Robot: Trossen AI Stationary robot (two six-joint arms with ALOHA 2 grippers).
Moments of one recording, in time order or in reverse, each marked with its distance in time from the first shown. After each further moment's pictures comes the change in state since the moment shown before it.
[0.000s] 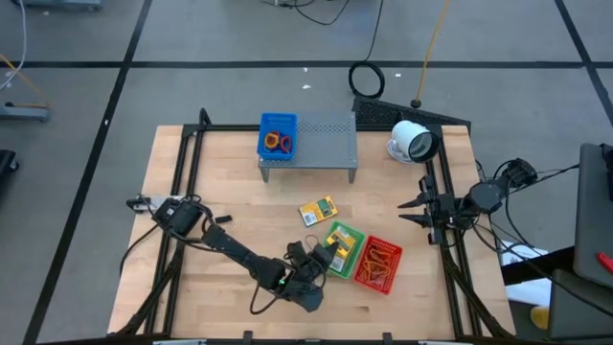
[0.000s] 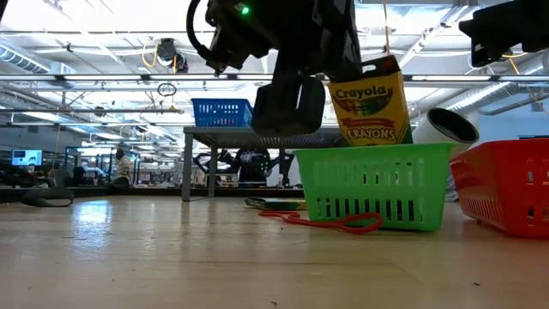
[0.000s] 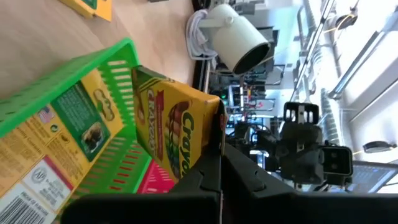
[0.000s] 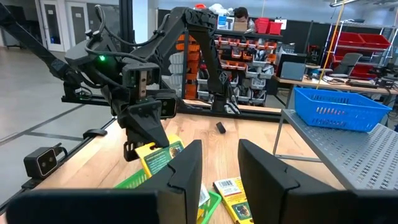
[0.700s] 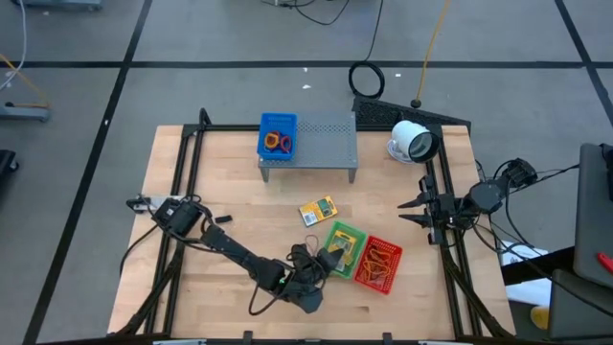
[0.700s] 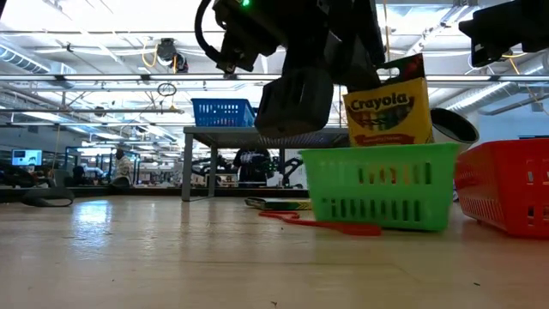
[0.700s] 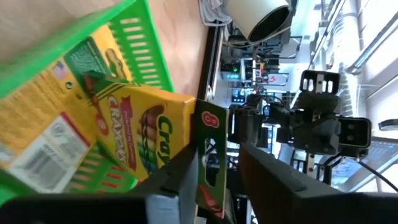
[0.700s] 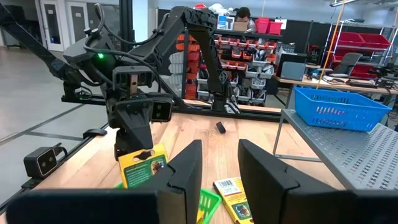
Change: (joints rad) left arm -0.007 0.000 0.001 0.001 0.139 0.001; right arm 0.000 0.000 0.000 0.000 0.000 0.000
